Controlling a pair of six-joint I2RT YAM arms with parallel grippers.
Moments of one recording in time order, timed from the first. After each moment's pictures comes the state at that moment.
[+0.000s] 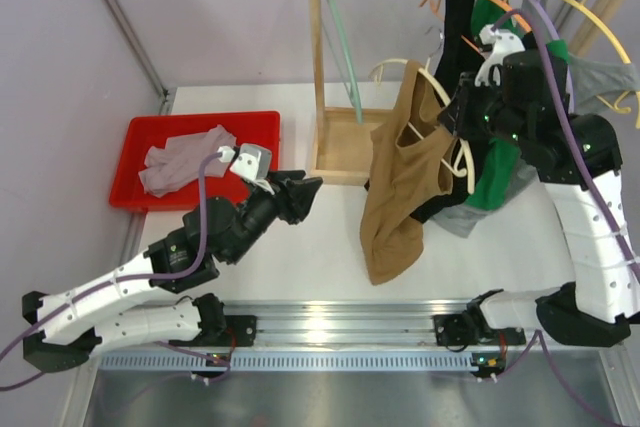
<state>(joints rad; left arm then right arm) -1.17 0.80 0.97 -0.12 -0.53 -0.29 0.45 1.28 1.94 -1.17 0.08 0.26</state>
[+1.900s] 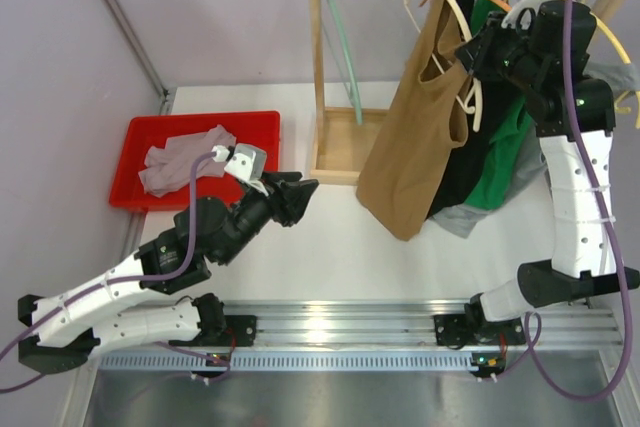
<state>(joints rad) -1.17 0.78 1.00 -0.19 -0.50 -0.29 0.17 1.47 2.11 -0.88 -0.13 0.21</state>
